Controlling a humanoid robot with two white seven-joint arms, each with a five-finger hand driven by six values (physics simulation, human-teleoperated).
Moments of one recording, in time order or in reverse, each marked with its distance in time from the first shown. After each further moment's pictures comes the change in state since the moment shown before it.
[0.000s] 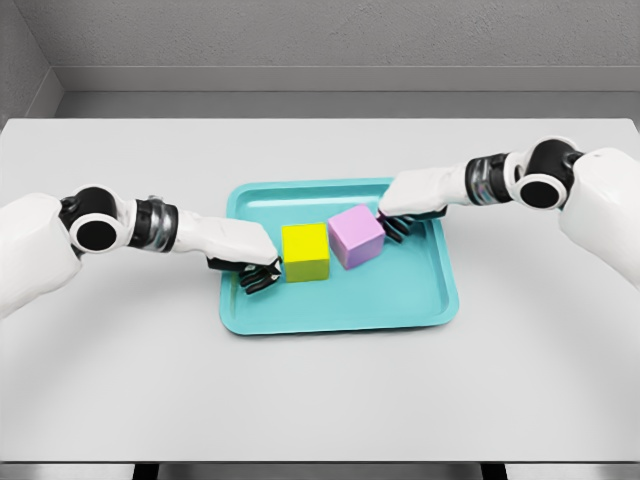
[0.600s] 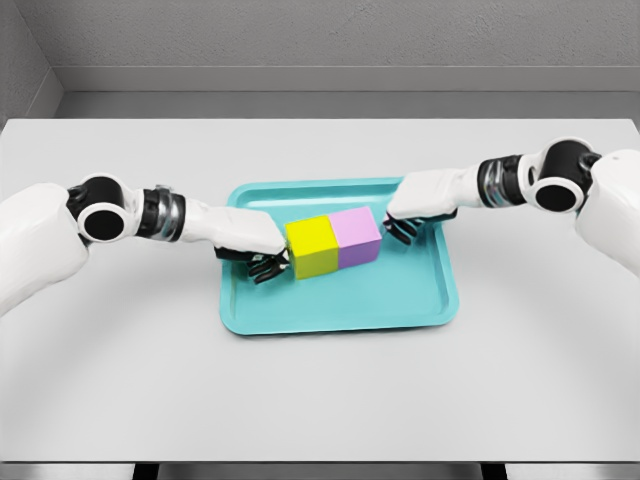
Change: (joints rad) left arm -0.025 -0.021 0.002 0.016 0.003 0.000 0.001; right arm 0.009 -0.062 -0.008 -0.070 -0.003 -0.001 0.000
